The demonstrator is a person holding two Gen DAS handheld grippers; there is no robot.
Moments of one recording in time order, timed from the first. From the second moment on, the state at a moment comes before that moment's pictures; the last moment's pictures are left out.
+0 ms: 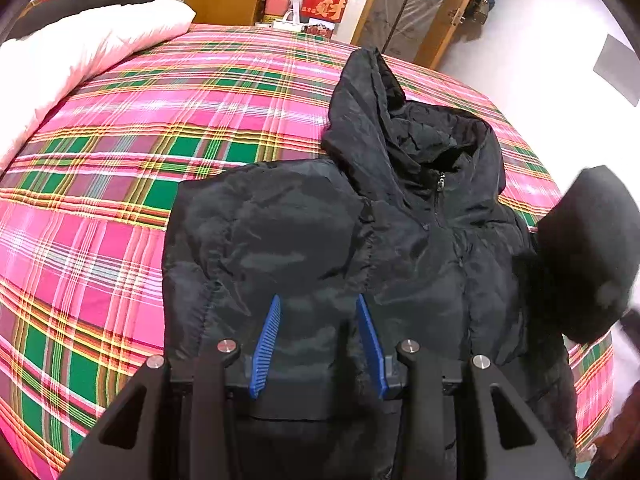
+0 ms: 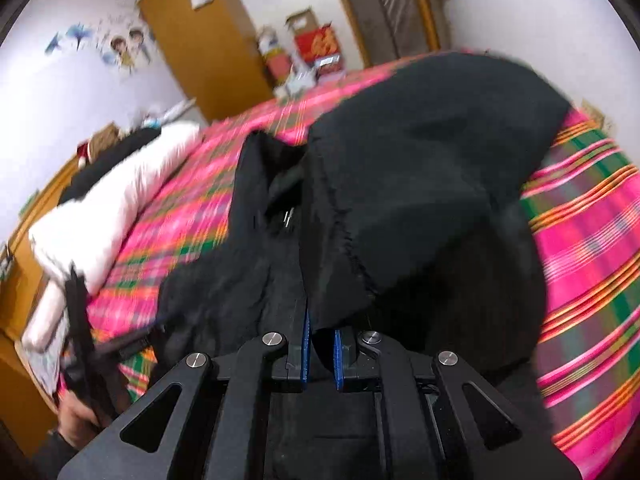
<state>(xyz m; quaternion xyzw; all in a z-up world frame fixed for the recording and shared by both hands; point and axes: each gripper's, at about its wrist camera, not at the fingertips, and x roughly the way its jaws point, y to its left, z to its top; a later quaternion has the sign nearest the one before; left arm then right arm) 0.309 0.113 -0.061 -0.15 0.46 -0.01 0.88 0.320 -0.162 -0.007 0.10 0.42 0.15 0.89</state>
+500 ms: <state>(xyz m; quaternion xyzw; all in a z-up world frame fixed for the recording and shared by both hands) 0.311 0.120 -0.064 -0.18 0.46 -0.01 0.87 0.324 -0.111 -0.052 0.09 0.46 0.21 0.86</state>
